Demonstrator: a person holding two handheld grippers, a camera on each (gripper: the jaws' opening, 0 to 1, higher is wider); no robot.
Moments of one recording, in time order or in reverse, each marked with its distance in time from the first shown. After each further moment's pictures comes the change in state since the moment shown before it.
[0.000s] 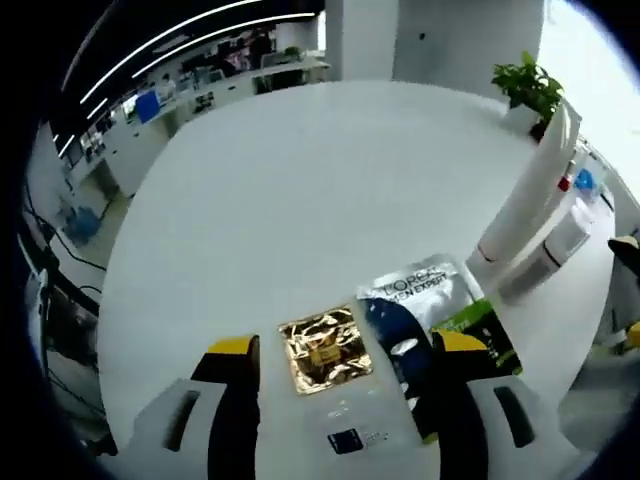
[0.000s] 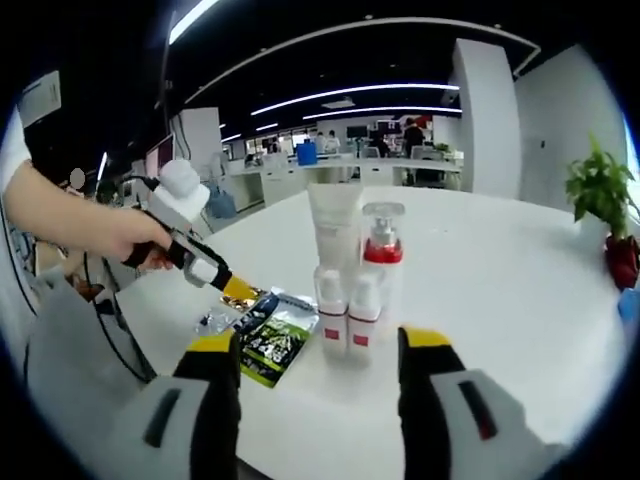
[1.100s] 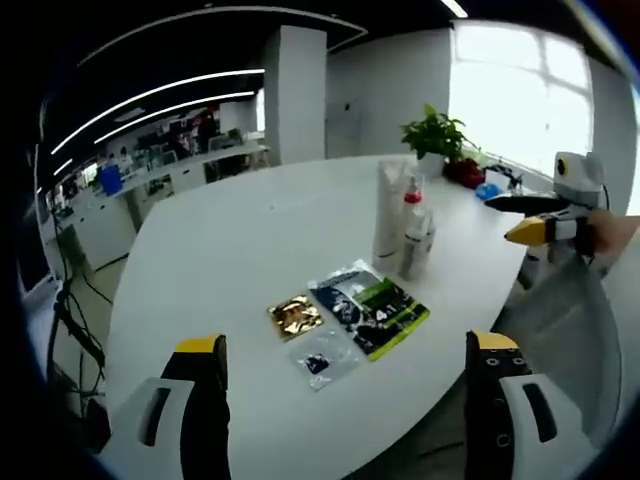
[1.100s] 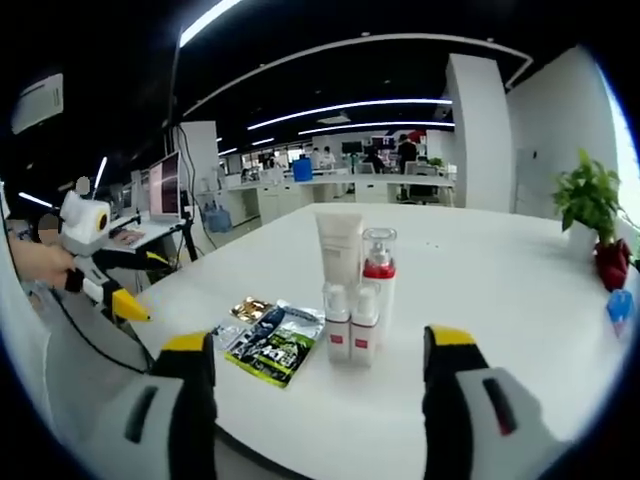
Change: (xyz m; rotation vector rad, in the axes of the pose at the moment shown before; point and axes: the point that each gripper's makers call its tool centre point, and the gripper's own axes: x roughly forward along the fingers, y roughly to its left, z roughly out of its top) left arm -0.123 -0.004 -0.057 0.049 -0.348 -0.176; right arm -0.034 0.012 0.016 -0.008 -0.065 -0.027
